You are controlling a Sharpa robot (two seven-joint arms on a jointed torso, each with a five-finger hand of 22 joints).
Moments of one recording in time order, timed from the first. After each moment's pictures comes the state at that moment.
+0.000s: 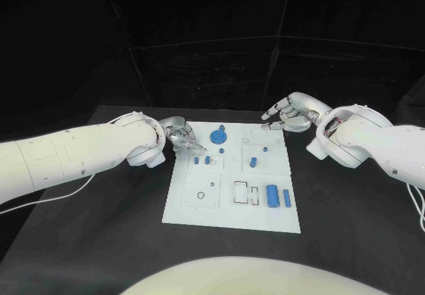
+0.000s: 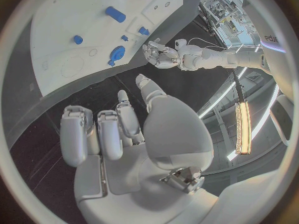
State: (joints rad) left arm 1.25 -0.79 -0.16 1.38 -0.94 -0.16 -0.24; left_hand 1.16 -0.10 0.28 0.07 0.08 0.70 0.17 0.60 0.34 0.87 0.09 0.72 0.57 1.16 0.02 1.00 0.87 0.16 1.11 0.11 0.65 0.65; right arm 1.28 -0.78 -0.08 1.43 -1.03 -0.27 0.01; right_hand 1.23 -0.05 0.12 -0.03 0.30 0.92 0.16 0.14 0.07 1.36 0.07 1.32 1.30 1.46 0.00 1.49 1.31 0.05 1.47 0.10 1.47 1.31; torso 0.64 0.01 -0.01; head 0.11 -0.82
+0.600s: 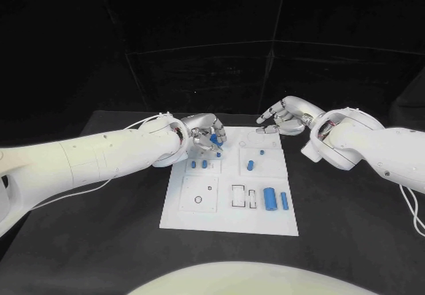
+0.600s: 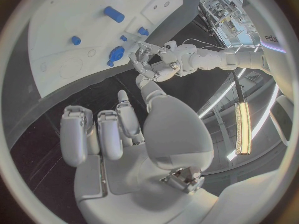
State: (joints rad) left arm 1.24 -0.61 -0.16 1.23 -1.18 -0.25 0.09; left_hand 1.33 -0.15 0.36 -0.07 0.07 0.85 0.15 0.37 0.12 0.87 0.09 0.50 0.25 1.27 0.02 1.12 0.87 0.18 1.21 0.11 0.61 0.60; right arm 1.28 -0.77 -0.08 1.43 -1.03 -0.27 0.01; right_hand 1.23 -0.05 0.12 -0.02 0.30 0.92 0.16 0.14 0.07 1.36 0.07 1.32 1.30 1.46 0.00 1.49 1.31 0.05 1.47 0.10 1.47 1.31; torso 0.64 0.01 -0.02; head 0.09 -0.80
